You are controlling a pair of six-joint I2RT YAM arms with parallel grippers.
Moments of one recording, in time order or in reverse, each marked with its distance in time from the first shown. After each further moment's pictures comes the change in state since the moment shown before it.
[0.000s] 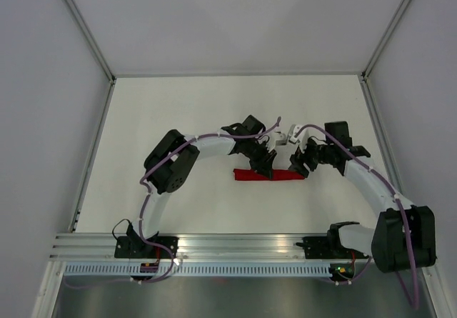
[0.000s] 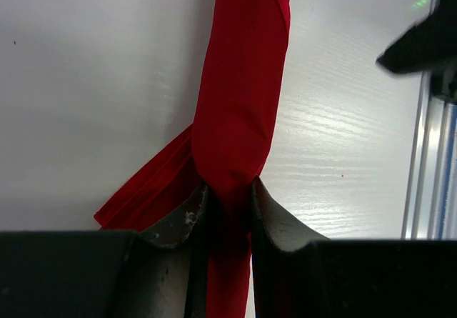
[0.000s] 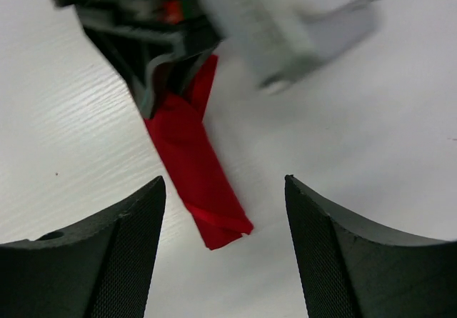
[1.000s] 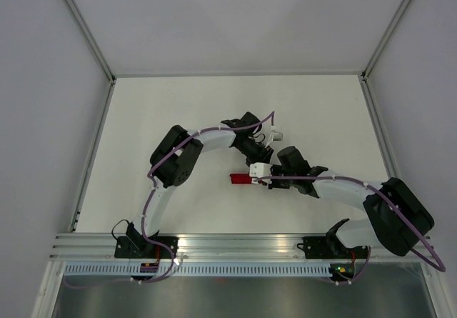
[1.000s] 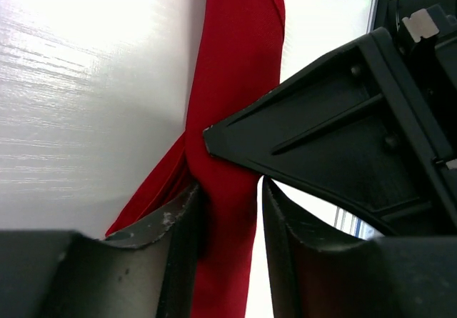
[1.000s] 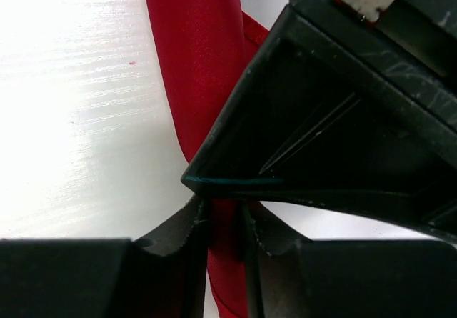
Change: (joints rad) left arm 0.061 0.116 0.139 -0.217 0.198 -0.084; right arm 0.535 0.099 -0.288 0.459 0.500 -0.105
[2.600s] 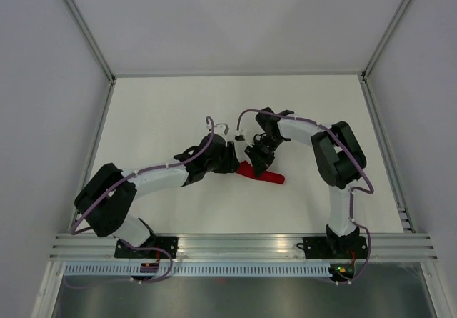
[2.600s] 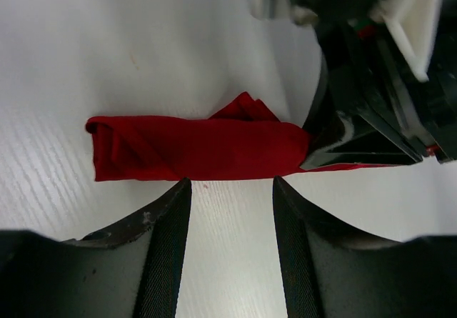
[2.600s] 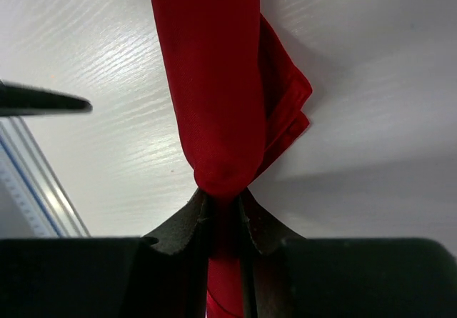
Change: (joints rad) left arm -0.018 -0.775 -0.821 0.519 -0.997 -0.773; right arm -0.122 0.673 0.838 -0.774 -0.393 0.374
